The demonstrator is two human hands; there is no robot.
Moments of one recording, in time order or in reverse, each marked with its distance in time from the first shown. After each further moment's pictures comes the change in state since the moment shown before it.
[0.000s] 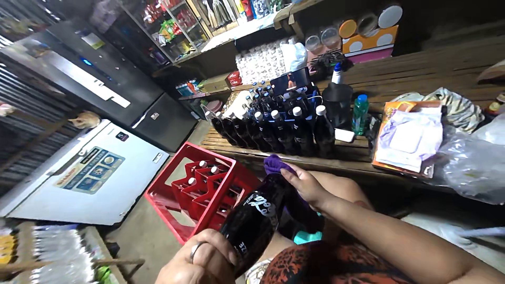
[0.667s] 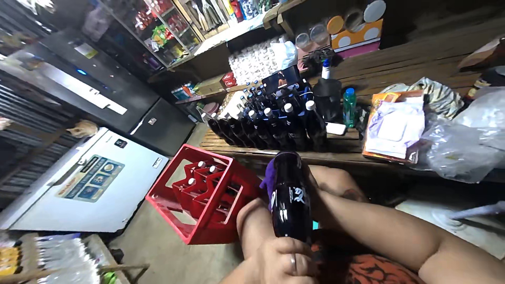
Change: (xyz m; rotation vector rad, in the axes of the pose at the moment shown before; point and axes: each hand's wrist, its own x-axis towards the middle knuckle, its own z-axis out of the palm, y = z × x) left_hand -0.046 -0.049 0.070 0.212 -0.456 0.318; right_hand -0.031 0.002 0.007 0.741 -0.020 -0.269
